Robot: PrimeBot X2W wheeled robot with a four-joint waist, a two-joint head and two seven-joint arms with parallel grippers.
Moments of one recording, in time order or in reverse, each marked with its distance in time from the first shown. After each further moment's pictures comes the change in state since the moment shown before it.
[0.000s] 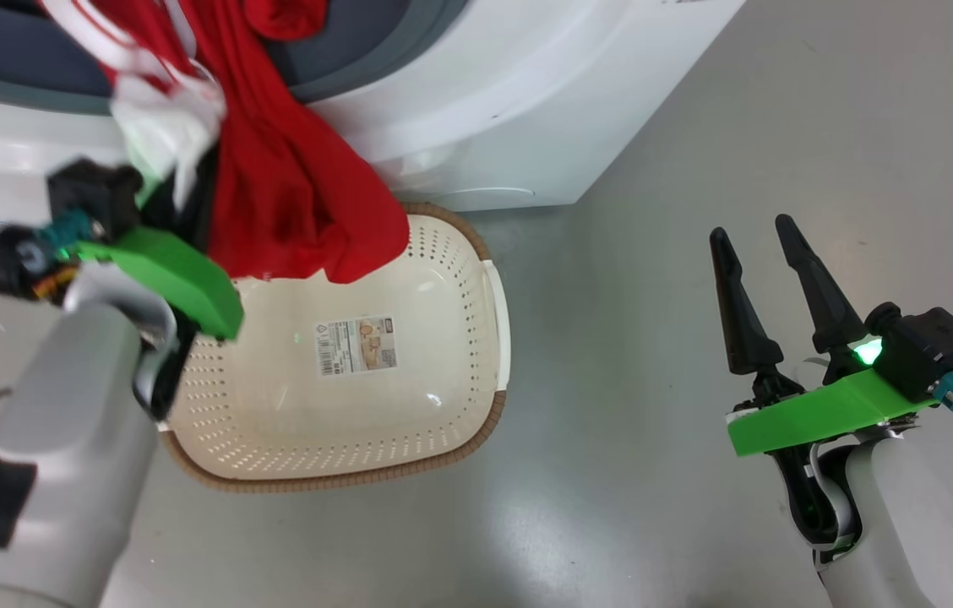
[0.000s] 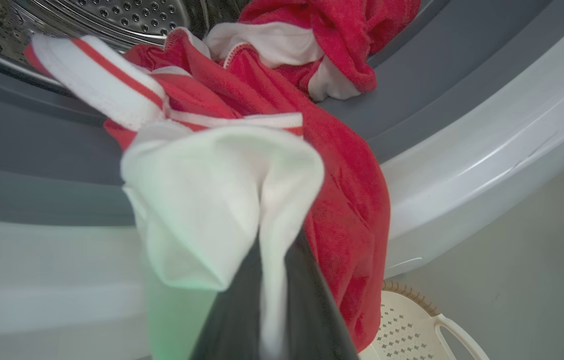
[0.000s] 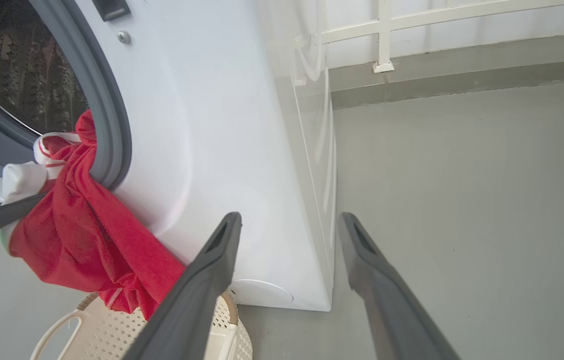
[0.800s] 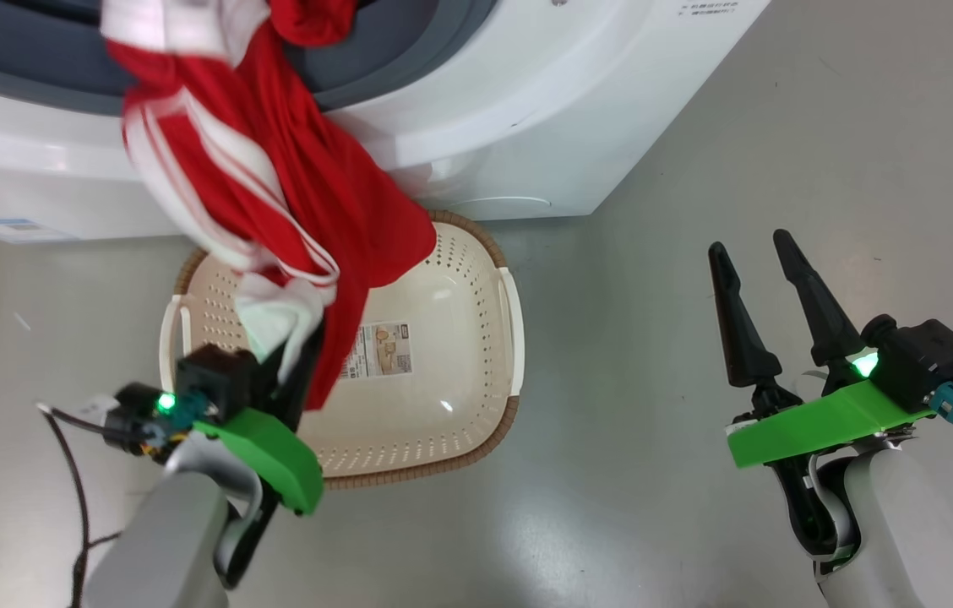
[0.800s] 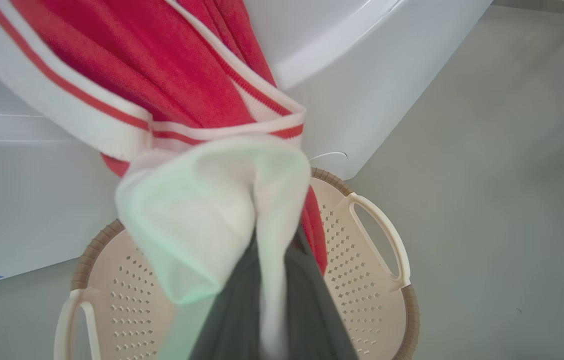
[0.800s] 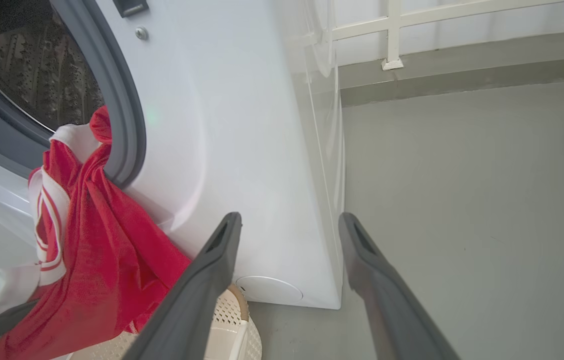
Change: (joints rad) left arm 0.369 -0.020 -0.017 -0.263 0.064 0.011 0.000; right arm 0.020 0.000 0.000 0.007 -0.002 0.000 0.000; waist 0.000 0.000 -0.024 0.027
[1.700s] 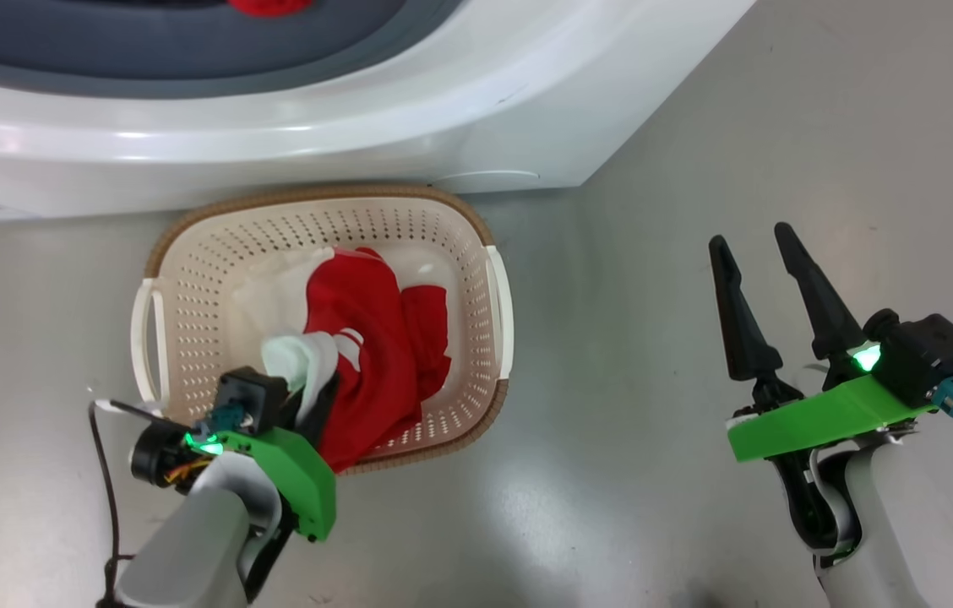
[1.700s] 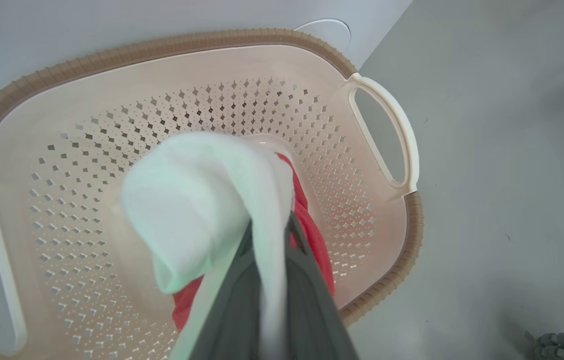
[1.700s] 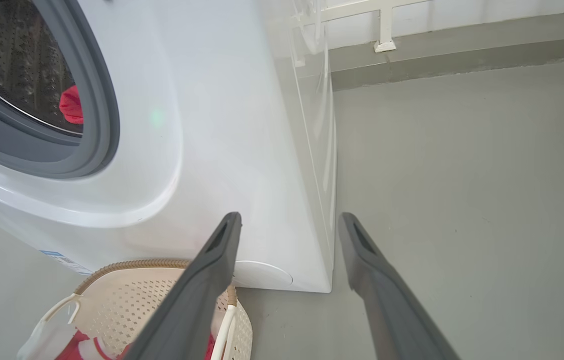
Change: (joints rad) left arm -0.069 -0.059 -0.140 0.281 -0.078 -0.011 0.008; right arm -0.006 0.000 0.000 -0.006 0.000 0.000 0.000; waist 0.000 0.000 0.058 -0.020
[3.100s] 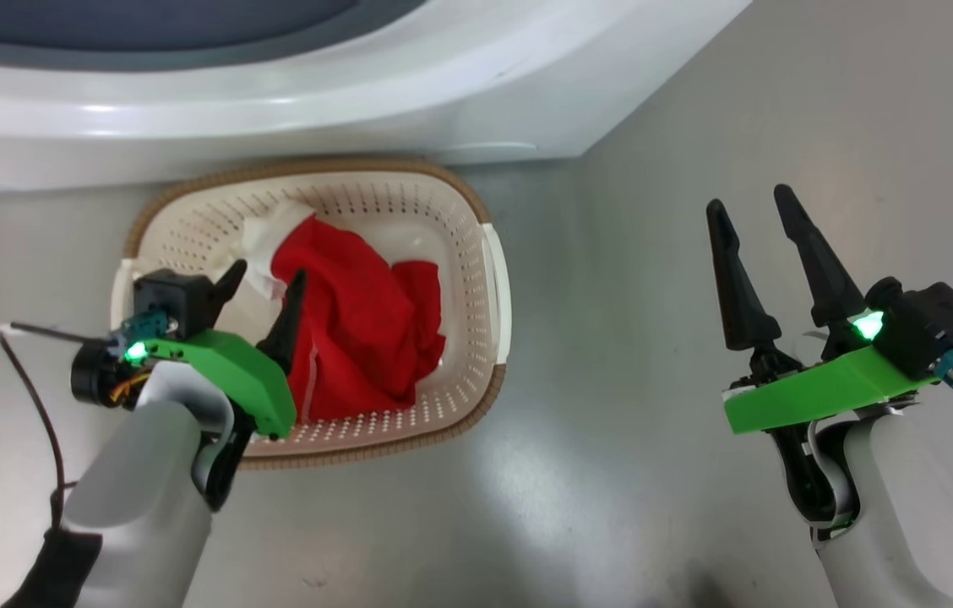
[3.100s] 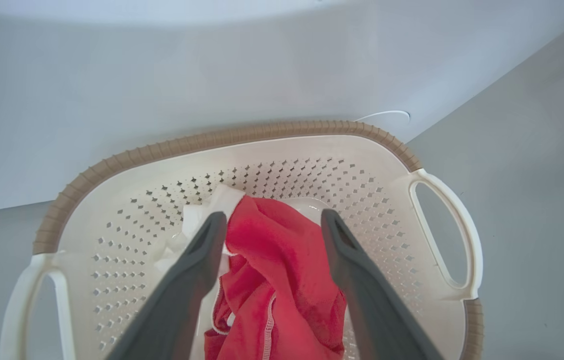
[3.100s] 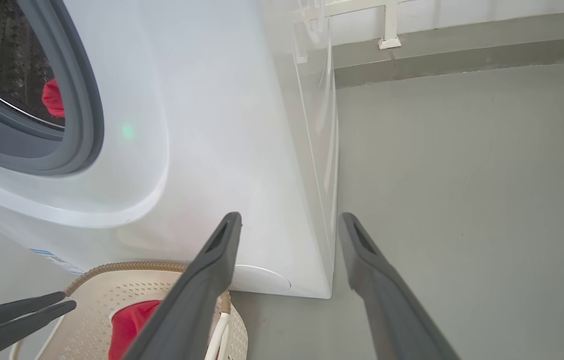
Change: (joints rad) left arm -0.152 0.014 0.116 0.036 -0.040 0.000 -0.001; right arm -0.062 0.000 0.008 -0.002 -0.006 0.000 0.000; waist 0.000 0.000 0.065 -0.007
